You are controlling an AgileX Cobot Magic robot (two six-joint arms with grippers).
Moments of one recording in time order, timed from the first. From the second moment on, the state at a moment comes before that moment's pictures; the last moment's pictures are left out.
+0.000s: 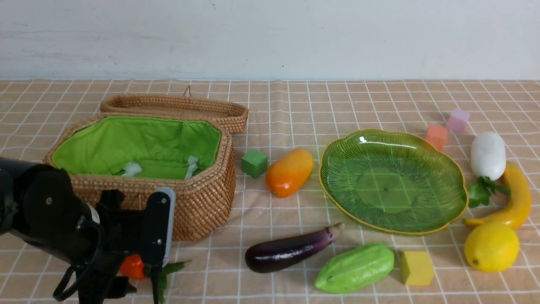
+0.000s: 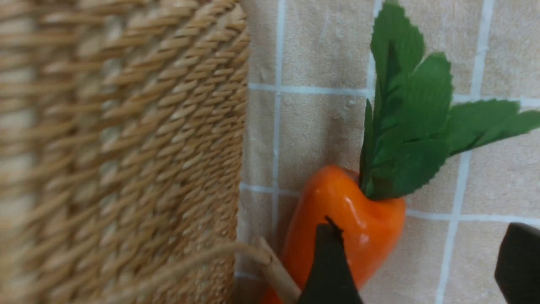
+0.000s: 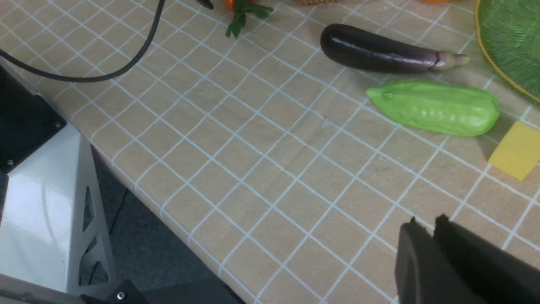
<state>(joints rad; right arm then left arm) 0.30 0.38 -0.75 0.52 1.17 -0.41 -0.27 1.48 -0.77 -0.05 0.54 1.31</state>
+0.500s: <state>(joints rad) 0.30 0.38 -0.75 0.60 1.17 -0.41 -0.27 1.61 -0.77 0.03 0.48 1.38</state>
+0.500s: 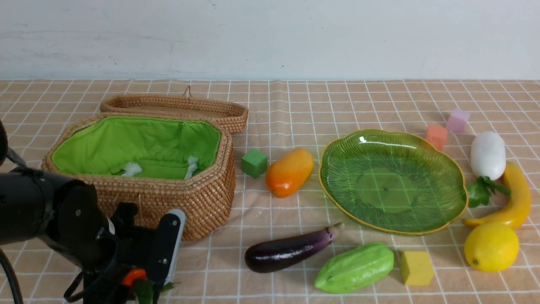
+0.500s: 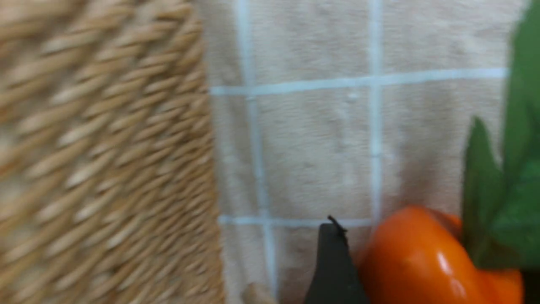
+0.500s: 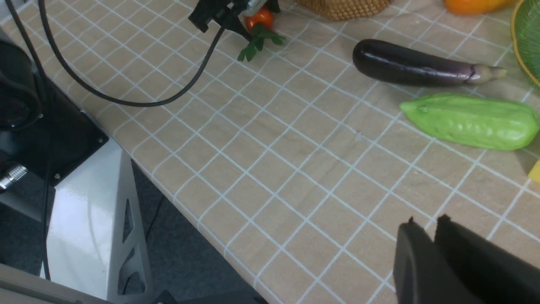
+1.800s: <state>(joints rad) 0.30 0.38 -0.75 0.65 1.01 -0.43 -0.27 1.61 -1.26 0.14 0.53 0.82</state>
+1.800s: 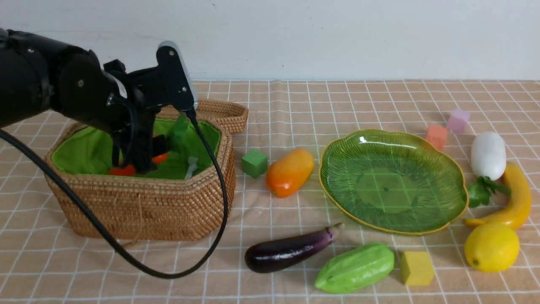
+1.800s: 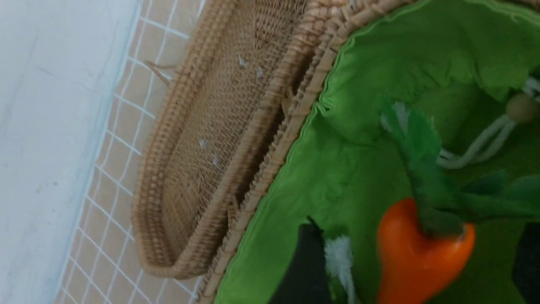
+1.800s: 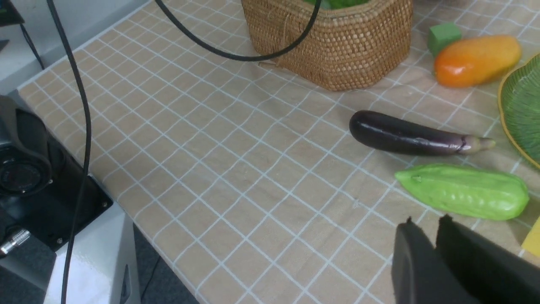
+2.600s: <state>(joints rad) 0.30 0.38 -0.83 0.55 1.18 -0.31 -0.81 1.88 -1.40 0.11 0.74 0.34</state>
